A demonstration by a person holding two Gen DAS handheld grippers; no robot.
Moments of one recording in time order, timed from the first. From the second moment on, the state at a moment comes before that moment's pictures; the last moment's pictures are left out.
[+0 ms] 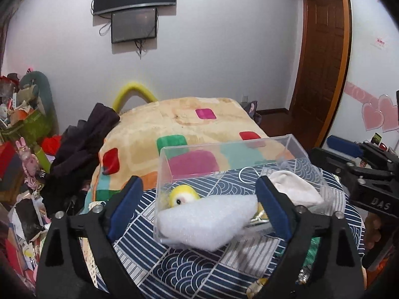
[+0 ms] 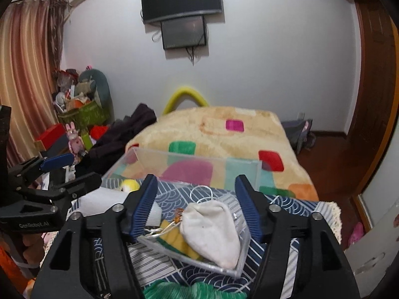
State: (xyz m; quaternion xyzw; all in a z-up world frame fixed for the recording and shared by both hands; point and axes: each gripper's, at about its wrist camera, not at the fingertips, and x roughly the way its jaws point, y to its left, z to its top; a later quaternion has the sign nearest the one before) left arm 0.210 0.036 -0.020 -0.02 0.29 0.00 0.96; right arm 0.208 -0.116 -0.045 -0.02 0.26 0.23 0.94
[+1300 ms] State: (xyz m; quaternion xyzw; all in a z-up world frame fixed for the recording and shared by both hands) left arm 0.110 -0.044 -0.103 -0.02 0.35 -0.11 0.93; right arm 0.131 -0.164 -0.120 0.00 0.31 0.19 0.93
